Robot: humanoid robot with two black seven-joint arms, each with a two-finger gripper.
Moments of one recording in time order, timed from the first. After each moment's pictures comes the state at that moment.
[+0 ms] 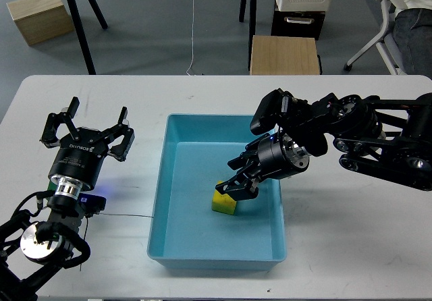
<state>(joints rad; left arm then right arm) -0.26 0.40 -0.75 -1.40 -0.53 -0.44 -0.49 1.19 -0.39 0.04 1.32 -1.80 0.49 0.34</state>
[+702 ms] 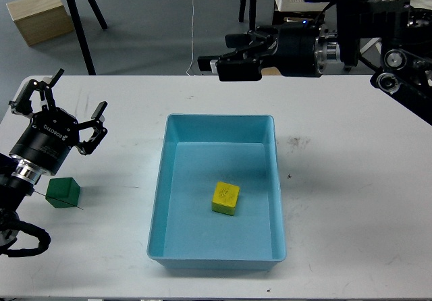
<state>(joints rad) -0.38 0.73 -0.73 -1.38 0.21 -0.17 -0.49 1.05 -0.44 0.83 1.34 -1.74 0.49 0.34</state>
